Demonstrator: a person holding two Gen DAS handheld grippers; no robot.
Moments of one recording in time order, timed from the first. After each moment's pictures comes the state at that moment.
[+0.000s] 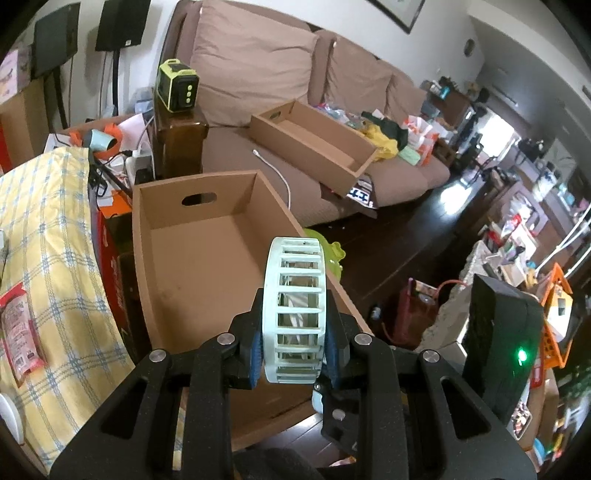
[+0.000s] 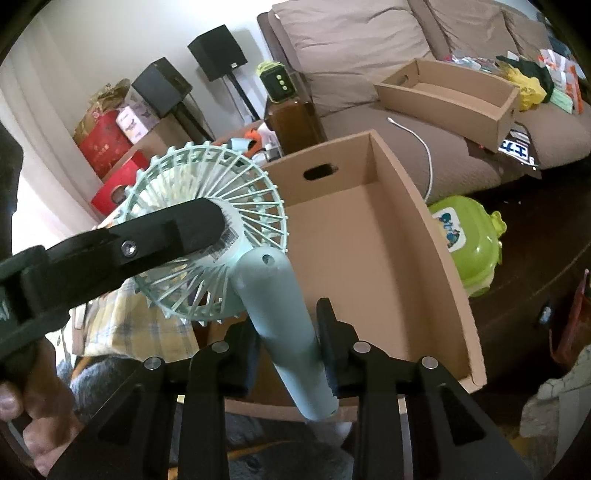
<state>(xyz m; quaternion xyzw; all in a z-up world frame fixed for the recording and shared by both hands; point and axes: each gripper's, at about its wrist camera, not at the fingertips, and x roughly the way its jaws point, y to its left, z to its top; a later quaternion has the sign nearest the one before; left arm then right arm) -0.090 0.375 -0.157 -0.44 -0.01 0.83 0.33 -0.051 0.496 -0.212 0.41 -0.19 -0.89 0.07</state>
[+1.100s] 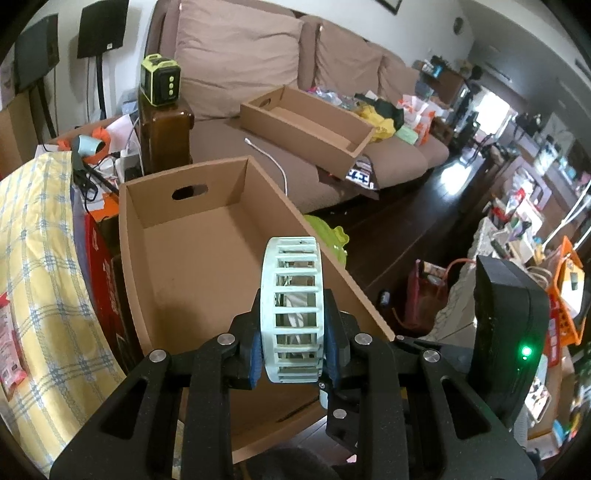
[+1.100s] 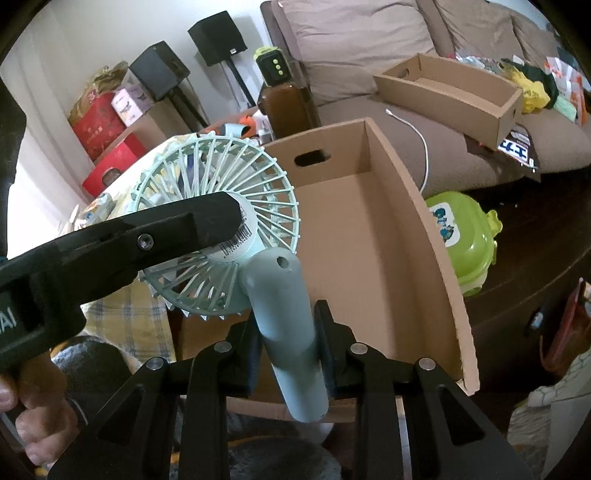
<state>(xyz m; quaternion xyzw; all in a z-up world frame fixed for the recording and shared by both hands) -0.090 0.394 -0.180 -0.45 0.03 0.83 0.34 -0.052 0.497 -0.232 0.43 -0.16 -0.88 0.06</state>
